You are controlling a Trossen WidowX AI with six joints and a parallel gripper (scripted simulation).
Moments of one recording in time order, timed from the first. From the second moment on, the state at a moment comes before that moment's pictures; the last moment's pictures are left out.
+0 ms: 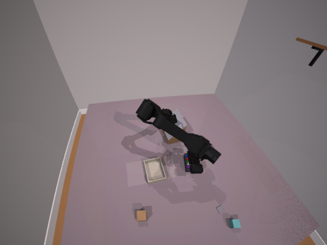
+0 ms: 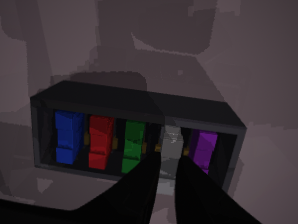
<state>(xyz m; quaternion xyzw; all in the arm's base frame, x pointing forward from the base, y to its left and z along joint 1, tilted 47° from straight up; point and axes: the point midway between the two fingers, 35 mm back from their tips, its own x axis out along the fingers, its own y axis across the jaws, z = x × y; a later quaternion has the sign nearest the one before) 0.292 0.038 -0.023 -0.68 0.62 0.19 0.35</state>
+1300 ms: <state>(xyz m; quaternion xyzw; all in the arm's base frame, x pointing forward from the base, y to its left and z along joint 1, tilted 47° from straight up) 0.289 0.051 -0.010 -0.68 0.62 0.18 0.35</state>
